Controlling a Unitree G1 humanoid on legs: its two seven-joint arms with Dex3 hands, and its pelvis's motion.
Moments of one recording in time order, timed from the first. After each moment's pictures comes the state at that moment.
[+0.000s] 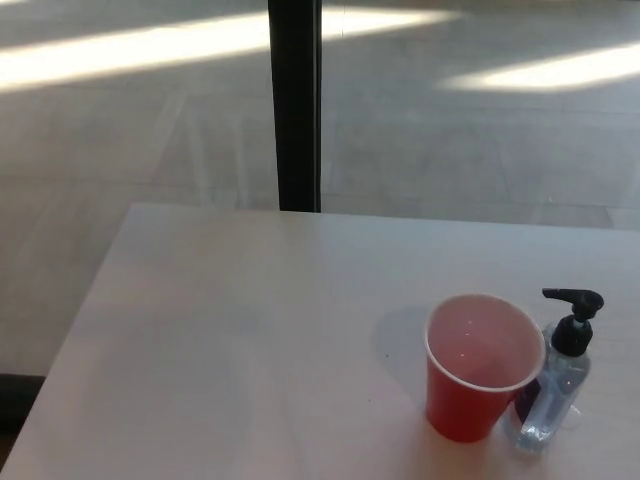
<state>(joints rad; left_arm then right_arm) 0.07 0.54 0.28 1.01 0.01 0.06 0.04 0.31 -0.43 -0.61 0.65 0.12 0.07 0.00</state>
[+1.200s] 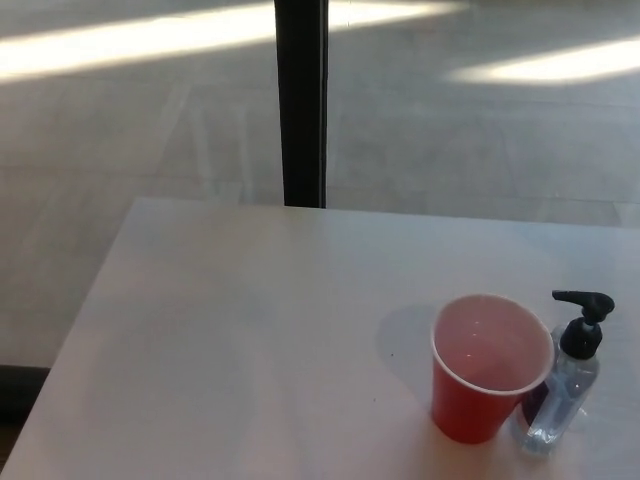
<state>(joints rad) 0.02 0.57 0.35 1.09 -0.04 0.08 0.07 -0.55 -0.60 -0.60 -0.24 0.48 0.47 -0.05</state>
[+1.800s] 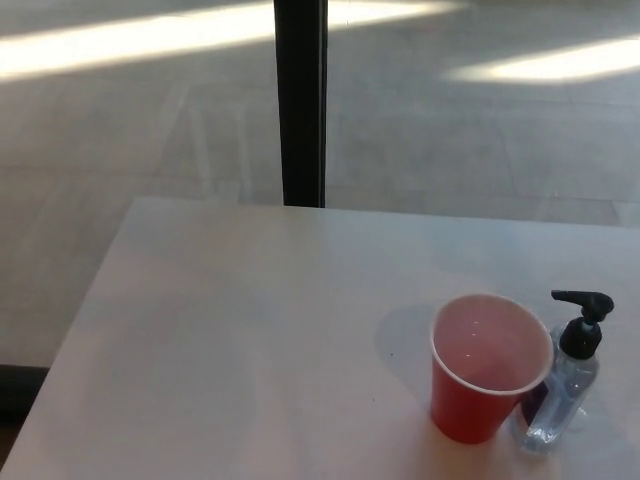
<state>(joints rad) 0.01 0.57 0.34 1.09 -0.05 0.08 0.07 -0.45 -0.52 -0.36 -0.35 0.67 0.65 0.08</state>
